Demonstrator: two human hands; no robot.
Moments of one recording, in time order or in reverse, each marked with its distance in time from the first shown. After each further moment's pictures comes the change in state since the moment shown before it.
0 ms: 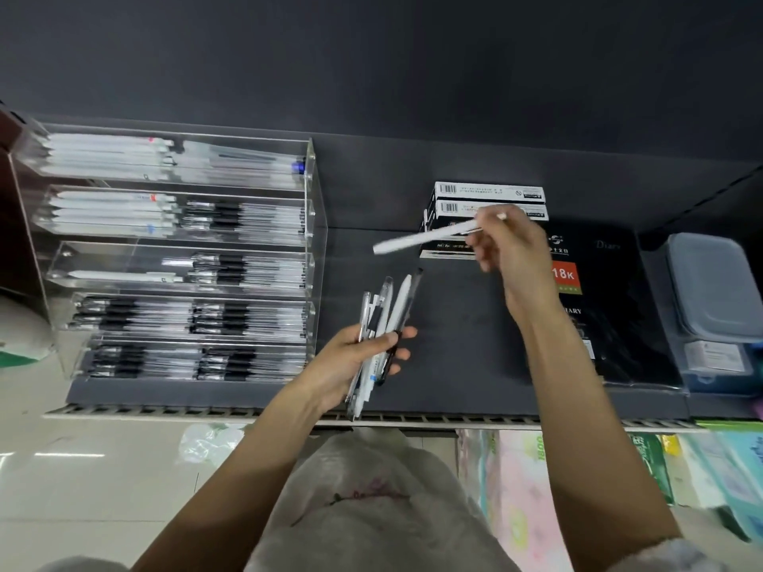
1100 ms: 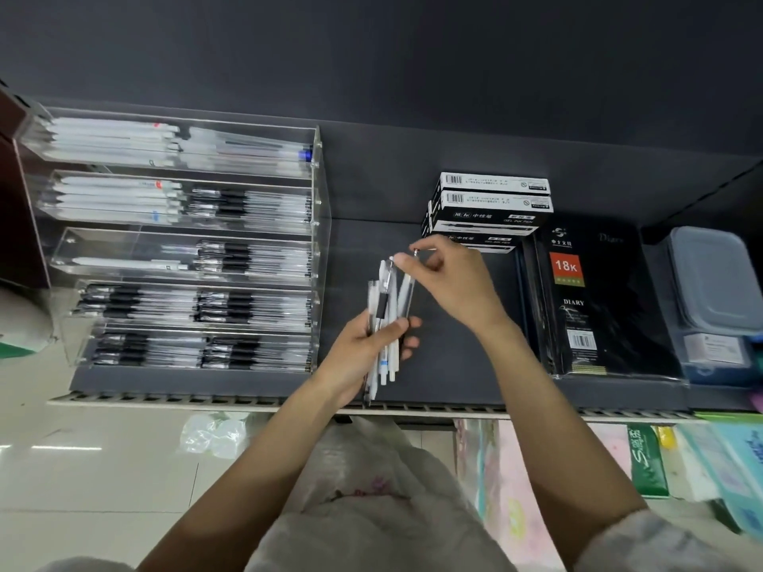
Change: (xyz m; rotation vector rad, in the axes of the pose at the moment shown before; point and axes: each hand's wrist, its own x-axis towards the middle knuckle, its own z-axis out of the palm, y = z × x) left_hand 0.000 -0.012 0.009 -0.006 0.109 0.120; right_hand -0.024 0.028 0.041 -0.800 -0.202 -0.148
